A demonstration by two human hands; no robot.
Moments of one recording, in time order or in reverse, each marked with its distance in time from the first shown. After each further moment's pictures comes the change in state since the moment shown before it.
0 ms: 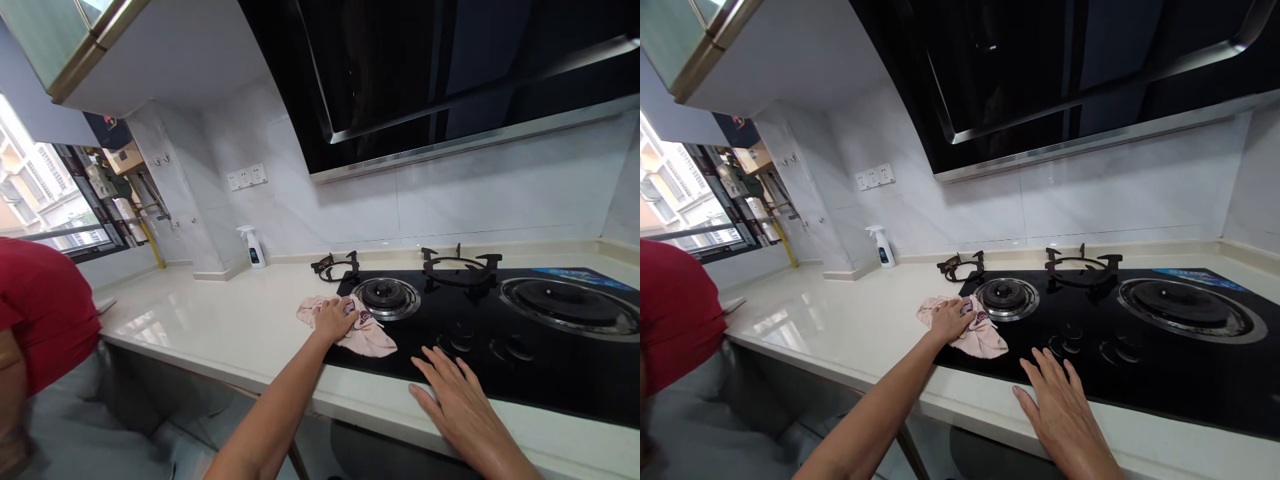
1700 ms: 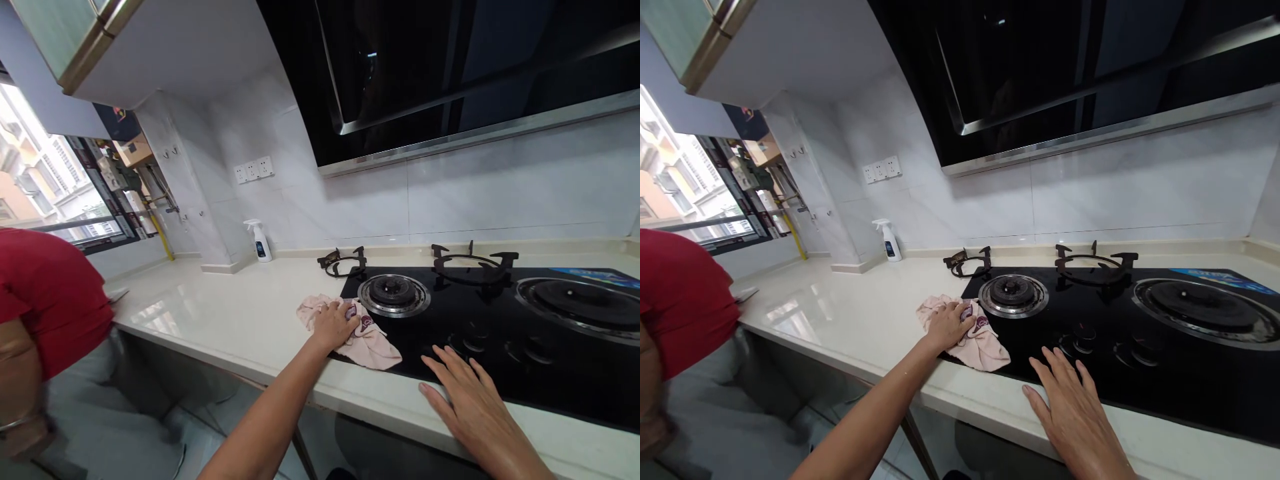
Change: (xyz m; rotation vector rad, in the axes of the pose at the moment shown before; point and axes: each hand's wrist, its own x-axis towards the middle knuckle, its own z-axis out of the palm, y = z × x) left_hand -0.030 -0.010 -0.010 0.112 -0.039 -0.004; right_hand -0.002 0.002 -0.001 -0.052 0.066 -0.065
